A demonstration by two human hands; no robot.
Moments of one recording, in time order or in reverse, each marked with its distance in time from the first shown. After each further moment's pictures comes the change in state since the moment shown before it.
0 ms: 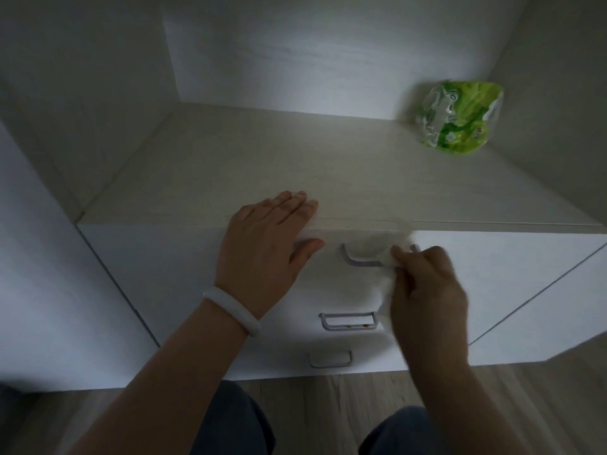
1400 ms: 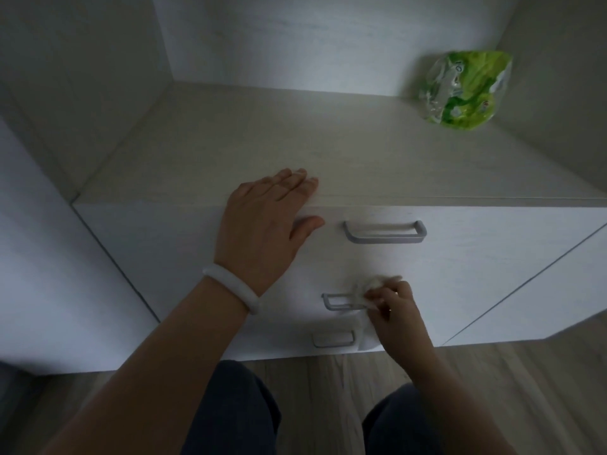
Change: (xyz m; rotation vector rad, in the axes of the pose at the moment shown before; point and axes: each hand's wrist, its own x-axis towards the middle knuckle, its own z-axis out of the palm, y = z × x) left_hand 0.000 -0.001 0.001 -0.009 -0.015 0.007; right_hand -0.068 0.096 0.070 0.163 -0.524 0.208
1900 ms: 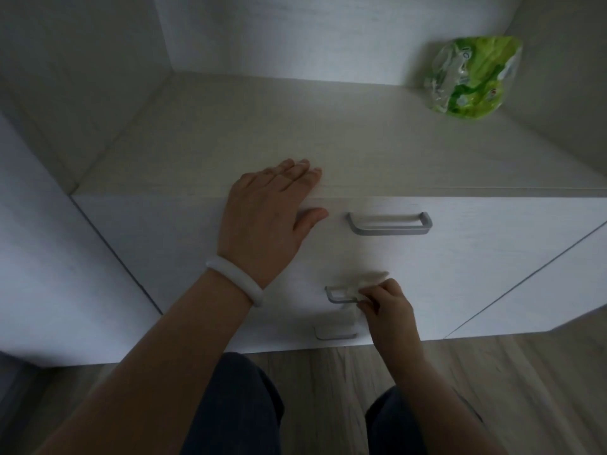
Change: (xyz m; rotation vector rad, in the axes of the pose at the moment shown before) left_hand 0.000 0.001 0.001 -0.004 0.016 -0.002; right_hand -0.005 -0.014 0.022 -0.064 0.111 -0.036
